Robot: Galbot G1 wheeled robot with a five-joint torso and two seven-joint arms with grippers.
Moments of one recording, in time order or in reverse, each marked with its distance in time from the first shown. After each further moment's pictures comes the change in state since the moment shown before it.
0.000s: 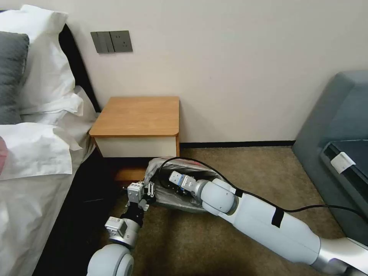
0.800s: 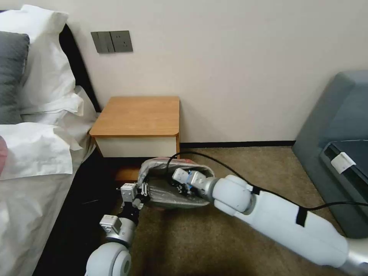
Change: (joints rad) left arm -0.026 -0.014 -0.059 0.067 -0.205 0.037 -0.049; right arm -0.042 -0.182 0.161 0.278 0.429 0.010 0.089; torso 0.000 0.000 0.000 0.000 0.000
